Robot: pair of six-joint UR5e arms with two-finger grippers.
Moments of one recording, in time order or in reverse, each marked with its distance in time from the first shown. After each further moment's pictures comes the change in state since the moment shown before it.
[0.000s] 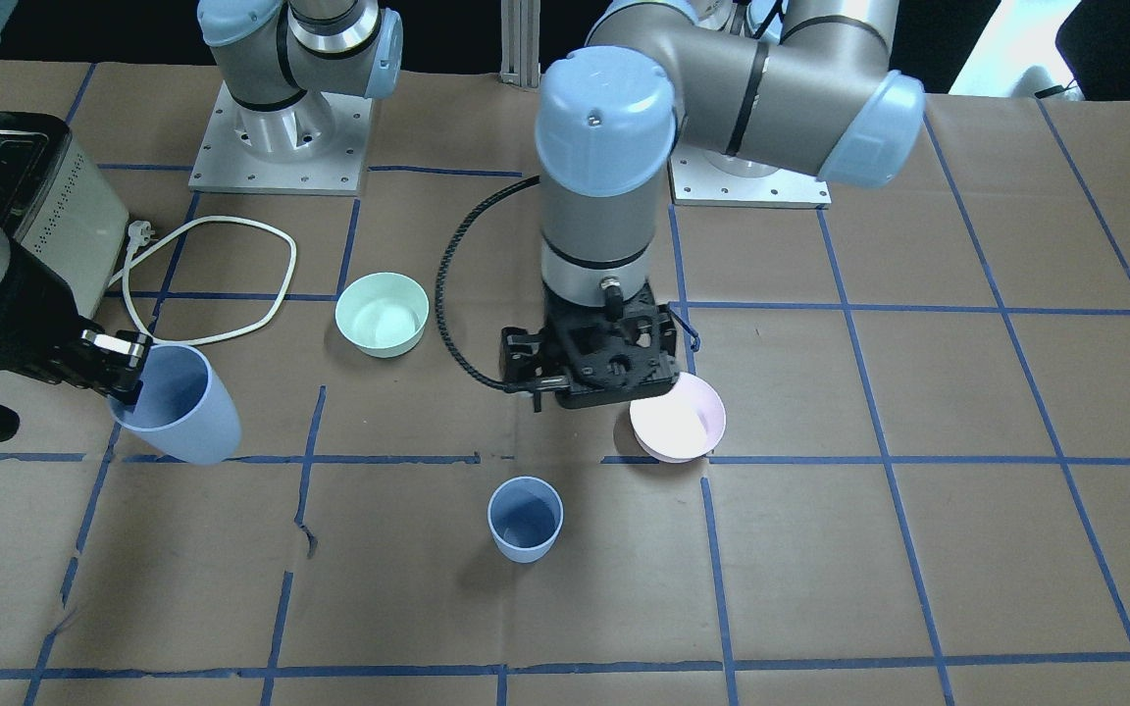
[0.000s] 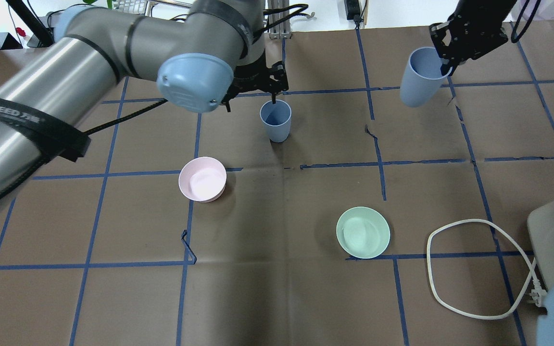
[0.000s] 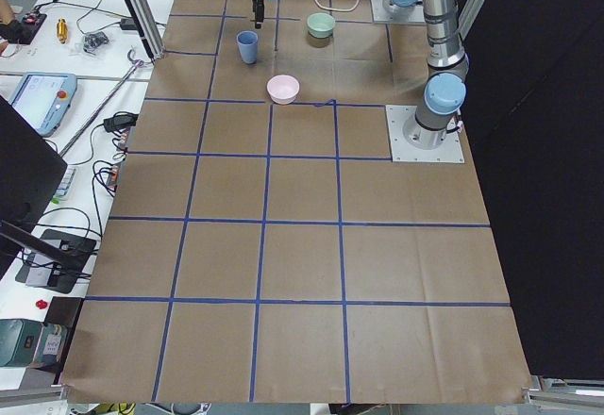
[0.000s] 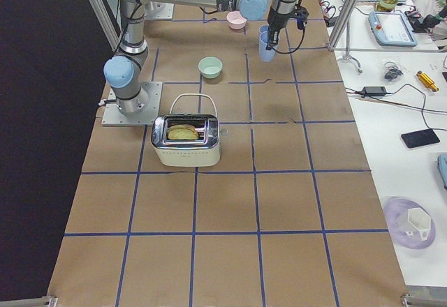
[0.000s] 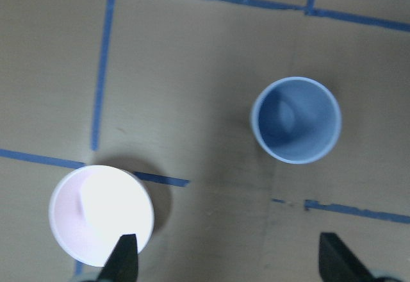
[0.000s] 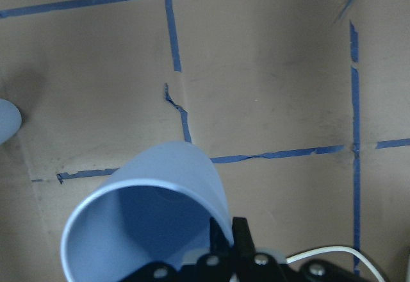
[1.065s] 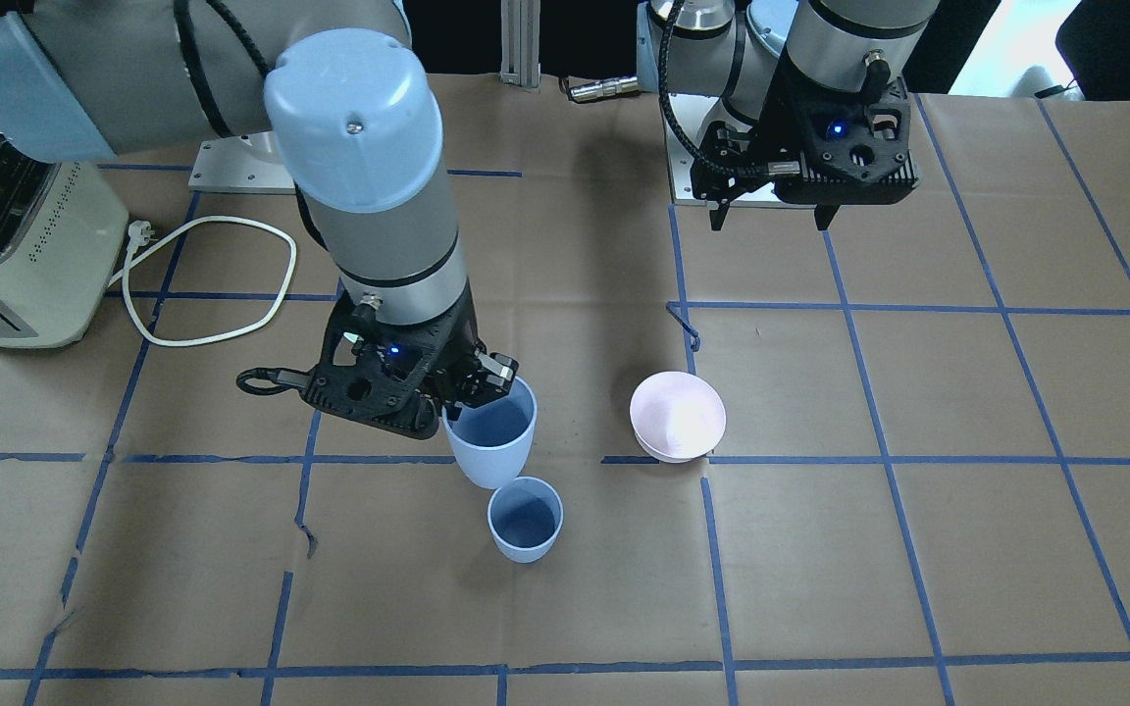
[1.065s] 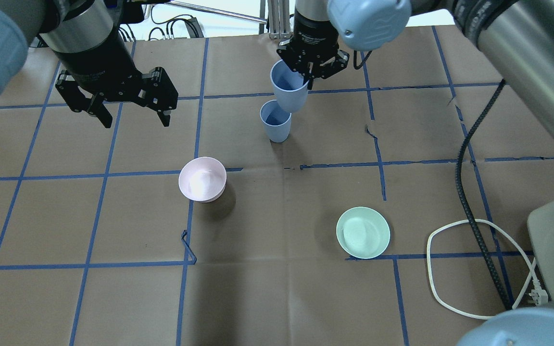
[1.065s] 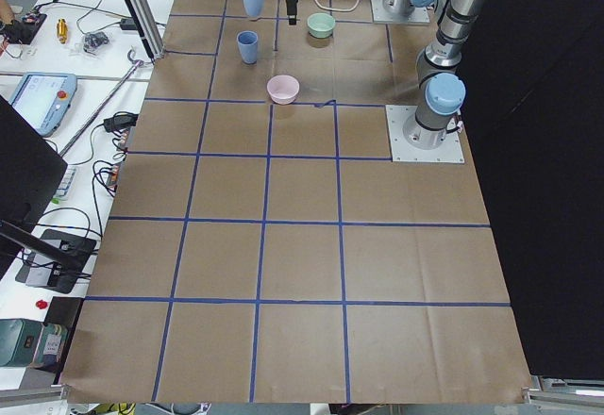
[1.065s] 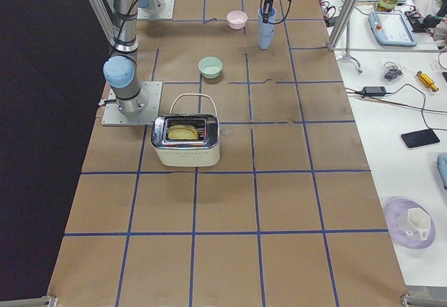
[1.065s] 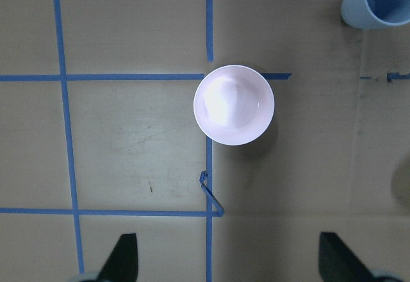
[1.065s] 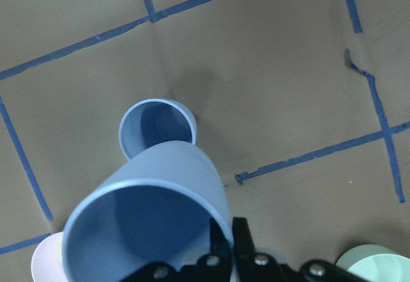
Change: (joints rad) left arm 0.188 0.286 -0.075 -0.297 -0.019 0.345; right arm 0.400 0.131 -0.087 -0.147 0.001 0.609
